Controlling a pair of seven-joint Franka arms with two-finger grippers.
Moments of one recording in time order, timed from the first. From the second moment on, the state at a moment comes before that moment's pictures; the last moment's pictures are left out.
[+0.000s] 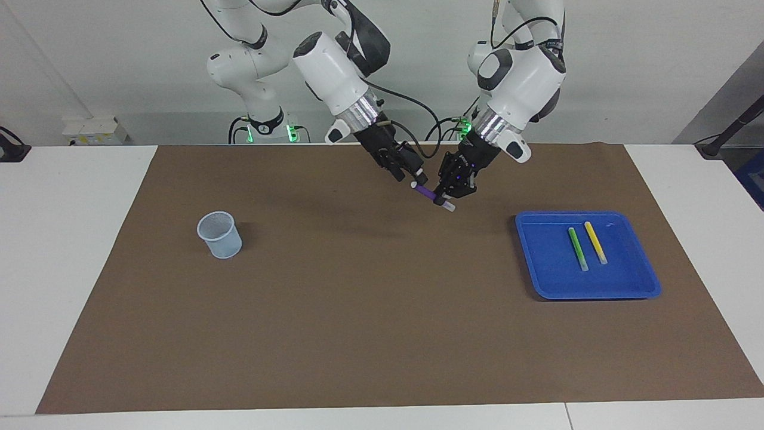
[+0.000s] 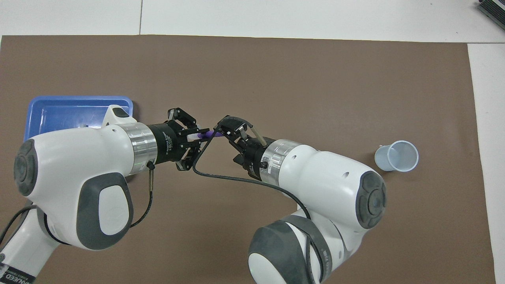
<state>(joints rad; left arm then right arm) -0.44 -0.11 -0.03 -2.13 -0.63 2.44 -1.64 0.55 0.05 0.11 -1.99 0.59 2.67 1.12</state>
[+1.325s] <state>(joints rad) -0.44 -0.11 -0.03 -2.13 -0.63 2.45 -1.67 0.55 0.08 0.10 -1.95 0.59 2.67 1.13</state>
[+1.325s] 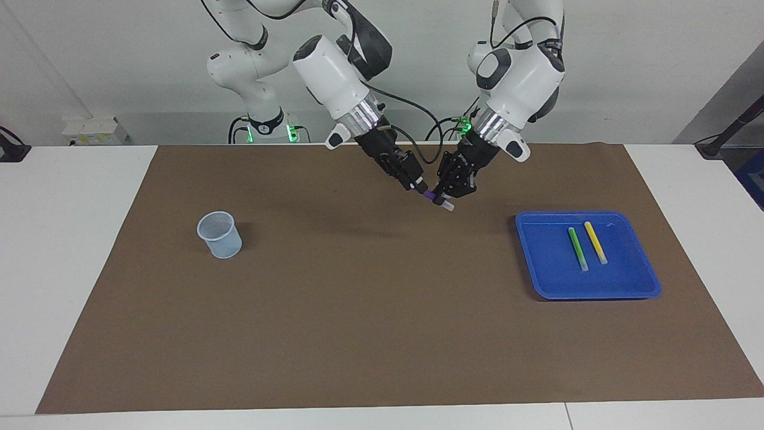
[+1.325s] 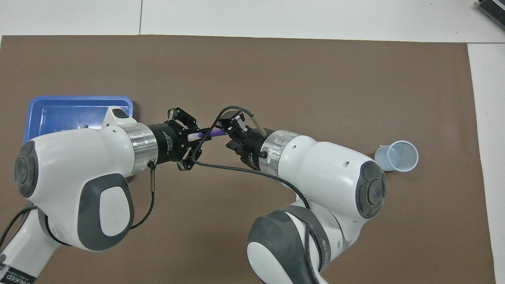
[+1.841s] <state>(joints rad) -0.45 -0.11 -0.03 -2.13 -0.63 2.45 -1.67 0.55 0.08 0.10 -1.95 0.59 2.67 1.14</state>
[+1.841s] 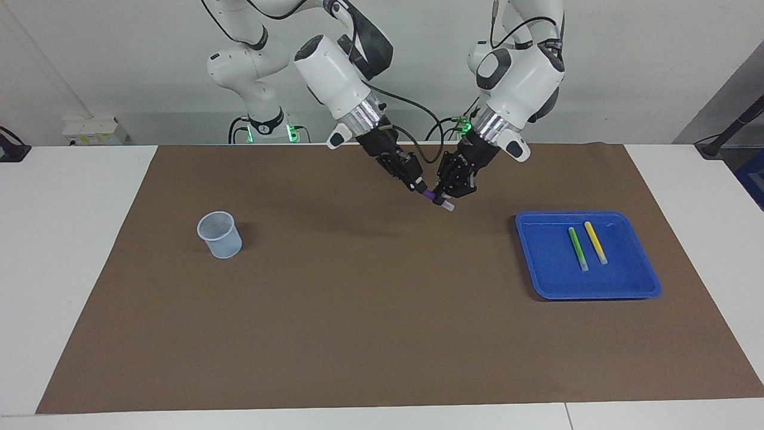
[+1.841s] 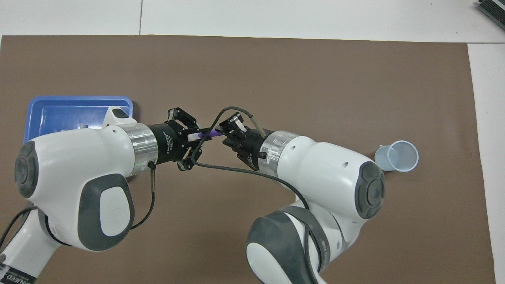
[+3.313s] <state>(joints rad) -0.47 -0.11 -0.02 -2.16 -0.63 2.55 -1.73 0.46 0.07 0.09 -1.95 0.59 2.47 0.80</state>
